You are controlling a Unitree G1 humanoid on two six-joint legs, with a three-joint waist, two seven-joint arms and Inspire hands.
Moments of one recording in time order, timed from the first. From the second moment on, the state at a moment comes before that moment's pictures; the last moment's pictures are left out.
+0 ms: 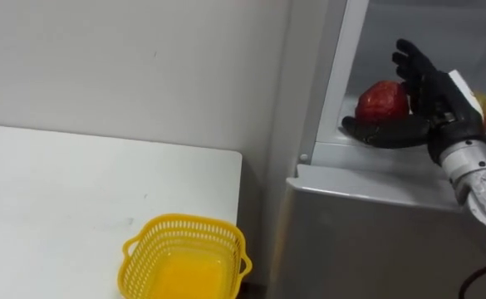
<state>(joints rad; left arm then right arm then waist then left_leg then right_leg) 0.17 0.28 0.03 1.02 0.26 0.10 -0.10 -0.74 -0.59 0.06 0.46 0.27 0.00 -0.04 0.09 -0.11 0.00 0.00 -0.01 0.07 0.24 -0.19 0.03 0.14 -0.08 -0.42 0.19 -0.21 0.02</state>
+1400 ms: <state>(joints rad) 0.14 0.31 0.04 1.02 0.27 0.17 -0.15 -0.87 -0.63 0.10 0.52 0.19 0.10 0.10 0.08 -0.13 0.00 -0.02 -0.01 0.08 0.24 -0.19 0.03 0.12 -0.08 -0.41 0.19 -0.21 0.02</state>
